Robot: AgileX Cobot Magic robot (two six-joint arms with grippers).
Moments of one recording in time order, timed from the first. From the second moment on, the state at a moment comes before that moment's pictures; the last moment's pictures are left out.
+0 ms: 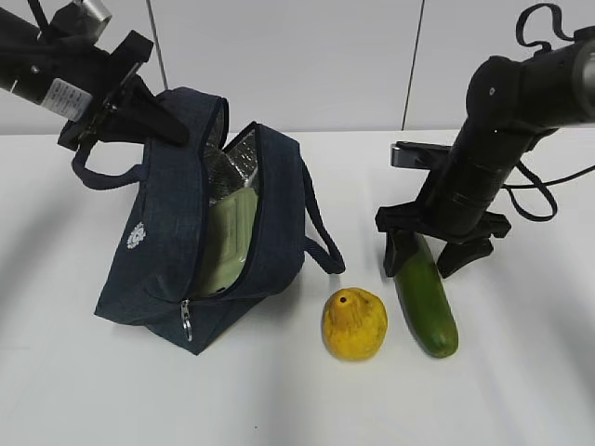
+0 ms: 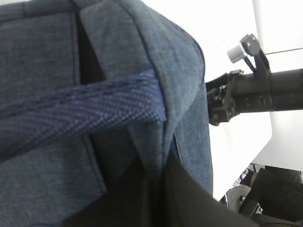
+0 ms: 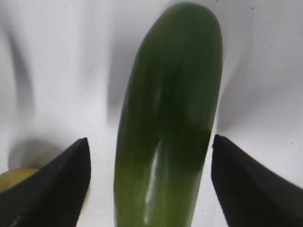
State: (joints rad) left arm -0.08 1.83 -1.44 -0.92 1.10 0.49; right arm 0.23 2.06 -1.41 0.23 0.91 -0.09
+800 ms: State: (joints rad) left arm -0.08 1.83 -1.44 -0.92 1.11 0.49; right arm 0.23 2.11 -1.48 0.24 1.01 -0.09
